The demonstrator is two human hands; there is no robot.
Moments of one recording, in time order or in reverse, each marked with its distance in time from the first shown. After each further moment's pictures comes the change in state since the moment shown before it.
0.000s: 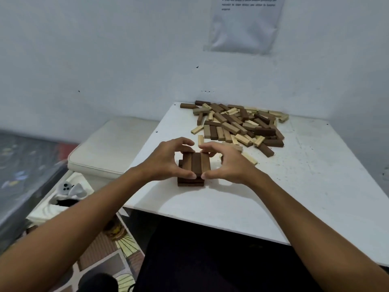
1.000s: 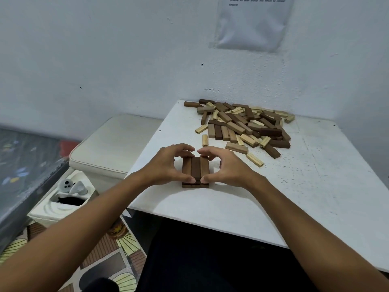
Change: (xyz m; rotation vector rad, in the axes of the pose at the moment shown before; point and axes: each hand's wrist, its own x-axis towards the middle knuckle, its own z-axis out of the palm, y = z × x) left_hand -0.003 -0.031 0.004 -0.043 -0.014 -0.026; right_hand 0.017 0.012 0.020 0.037 -0.052 0.028
